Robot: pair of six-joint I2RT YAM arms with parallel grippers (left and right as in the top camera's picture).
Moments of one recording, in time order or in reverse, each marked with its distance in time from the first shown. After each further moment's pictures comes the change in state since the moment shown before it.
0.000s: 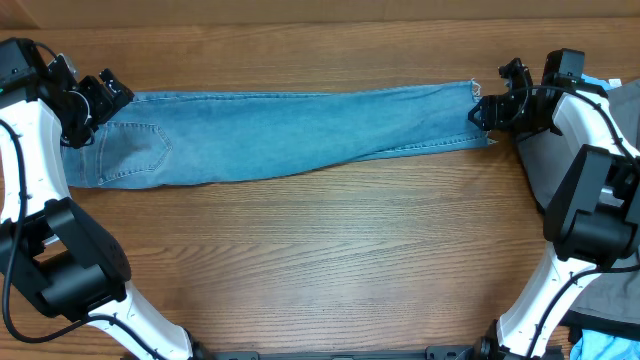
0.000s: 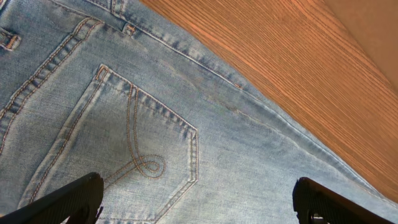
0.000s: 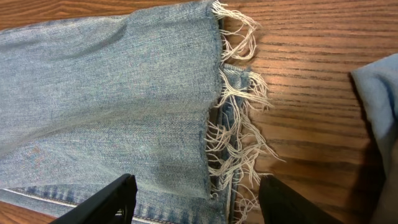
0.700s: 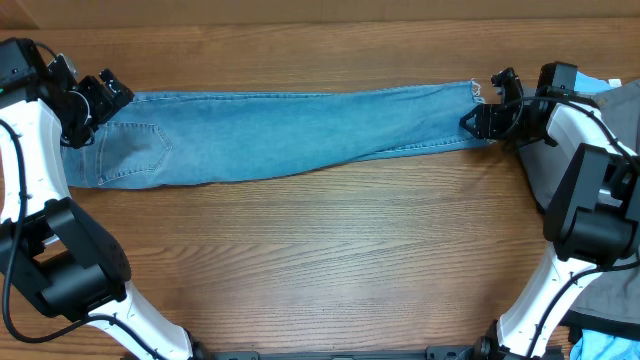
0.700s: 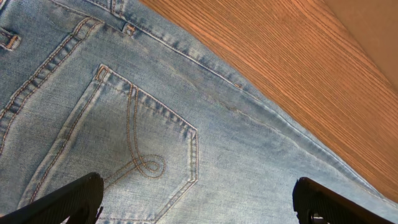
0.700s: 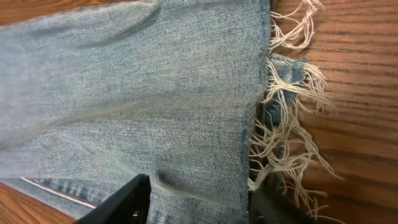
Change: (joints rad) left arm 0.000 0.000 0.000 0.000 0.000 0.000; right arm 0.000 0.000 -0.105 0.114 -0.121 -0.027
